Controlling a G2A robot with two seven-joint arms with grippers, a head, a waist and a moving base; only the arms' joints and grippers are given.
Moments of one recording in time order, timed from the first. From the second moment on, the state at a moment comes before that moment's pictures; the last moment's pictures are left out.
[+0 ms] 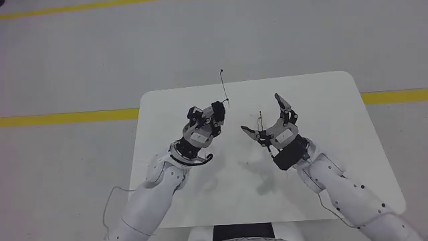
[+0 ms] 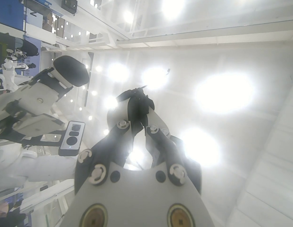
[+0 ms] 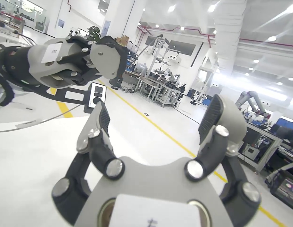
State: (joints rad) left arm 1.50 -1.17 -1.11 -1.78 -1.21 -0.19 -0.74; right arm -1.44 -1.00 0.94 -1.77 -1.57 0.09 -0.69
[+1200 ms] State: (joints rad) left arm 1.50 -1.17 -1.10 -1.78 -1.20 -0.19 -0.75; right arm -1.26 -1.11 0.80 -1.59 -1.45 0.08 -0.83
